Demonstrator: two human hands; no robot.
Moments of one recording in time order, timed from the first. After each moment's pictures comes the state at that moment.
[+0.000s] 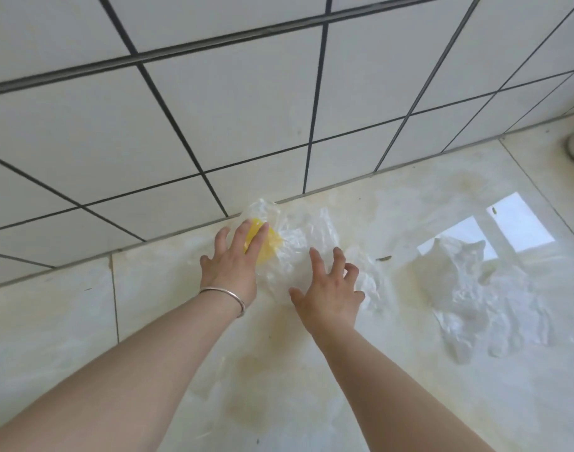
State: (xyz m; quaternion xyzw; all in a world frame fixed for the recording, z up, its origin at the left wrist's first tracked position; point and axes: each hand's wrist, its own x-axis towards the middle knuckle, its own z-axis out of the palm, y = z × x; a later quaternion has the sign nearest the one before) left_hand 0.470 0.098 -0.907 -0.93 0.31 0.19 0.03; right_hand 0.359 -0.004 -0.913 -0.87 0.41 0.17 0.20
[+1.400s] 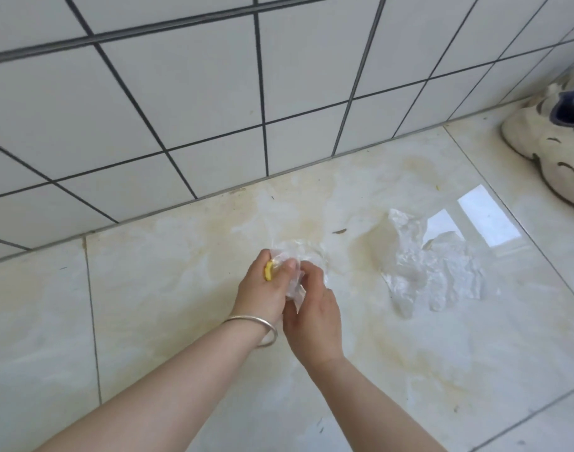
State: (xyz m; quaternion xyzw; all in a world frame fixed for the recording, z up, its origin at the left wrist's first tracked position) left_hand 0.340 0.061 -0.845 -0.77 0.02 0.37 -0.51; right_hand 0.264 0.017 -0.878 -0.84 0.33 -0.12 0.42
